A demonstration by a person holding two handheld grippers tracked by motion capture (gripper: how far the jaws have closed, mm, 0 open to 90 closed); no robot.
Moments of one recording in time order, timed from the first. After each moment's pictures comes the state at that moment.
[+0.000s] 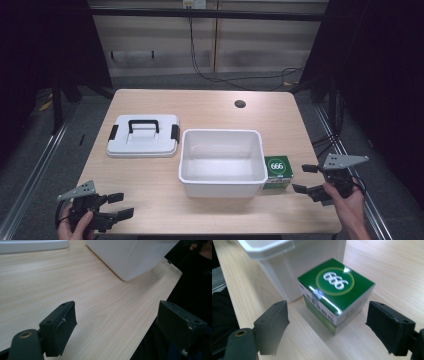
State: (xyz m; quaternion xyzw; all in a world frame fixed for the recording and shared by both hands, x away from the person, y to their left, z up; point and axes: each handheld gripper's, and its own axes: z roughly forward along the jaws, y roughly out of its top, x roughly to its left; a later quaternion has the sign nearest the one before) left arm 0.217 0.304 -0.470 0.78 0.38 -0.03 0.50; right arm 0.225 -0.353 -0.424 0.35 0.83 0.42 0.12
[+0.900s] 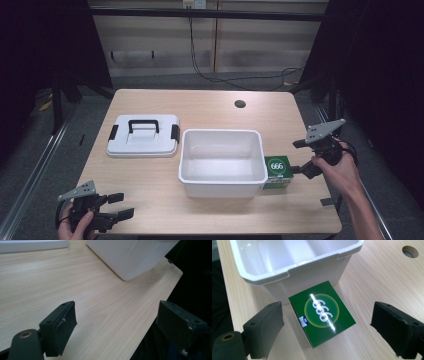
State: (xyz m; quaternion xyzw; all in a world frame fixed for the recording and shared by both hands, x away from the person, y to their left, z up) left arm 0.217 0.302 -0.470 0.78 0.38 -0.03 0.50; right arm 0.286 -0.320 -0.364 0.24 0.91 0.32 0.10
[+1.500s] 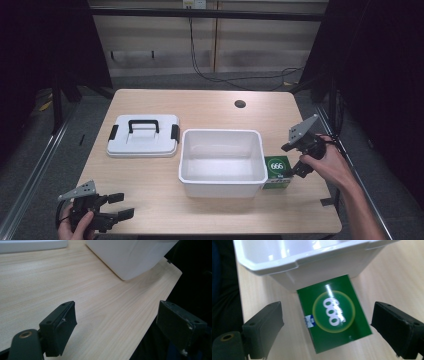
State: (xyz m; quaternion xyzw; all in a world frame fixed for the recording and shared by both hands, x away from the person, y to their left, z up) left arm 0.217 0.303 -0.470 0.78 0.37 -0.03 0.50; right arm 0.313 -0.295 -0.377 0.18 0.95 0.26 0.02
